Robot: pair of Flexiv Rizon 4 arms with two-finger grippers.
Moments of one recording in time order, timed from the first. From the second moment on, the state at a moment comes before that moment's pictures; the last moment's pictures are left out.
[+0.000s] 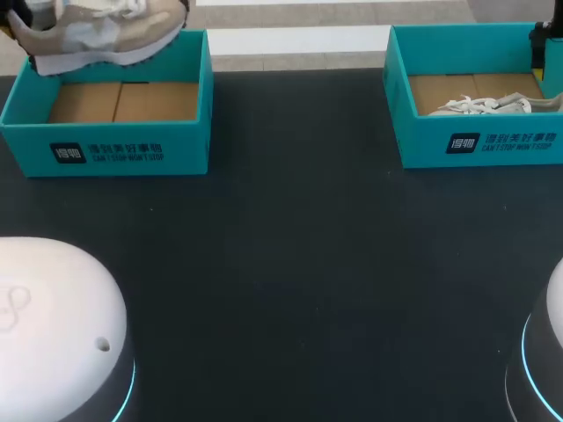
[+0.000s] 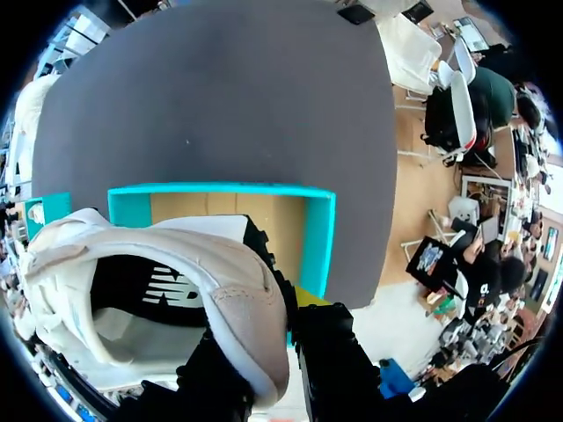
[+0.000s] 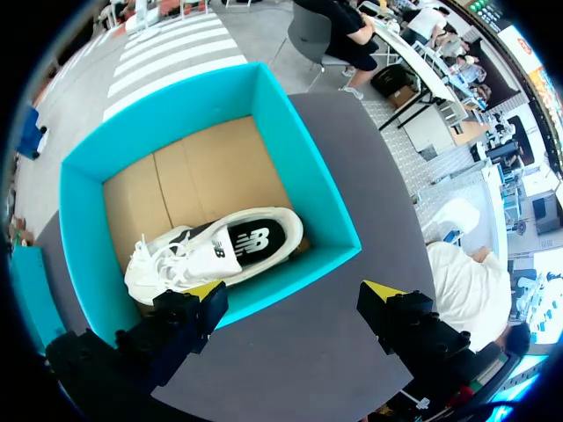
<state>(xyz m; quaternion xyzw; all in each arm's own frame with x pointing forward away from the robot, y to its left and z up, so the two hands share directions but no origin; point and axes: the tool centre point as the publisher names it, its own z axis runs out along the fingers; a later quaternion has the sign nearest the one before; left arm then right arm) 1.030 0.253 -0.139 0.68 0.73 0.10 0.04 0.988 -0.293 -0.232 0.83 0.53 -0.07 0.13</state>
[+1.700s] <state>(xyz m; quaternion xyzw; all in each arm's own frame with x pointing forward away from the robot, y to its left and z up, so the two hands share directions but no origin) 0.811 -0.039 -0.208 0.80 0.59 0.07 -0.04 0.988 -0.293 -0.232 0.83 0.53 -0.07 0.13</state>
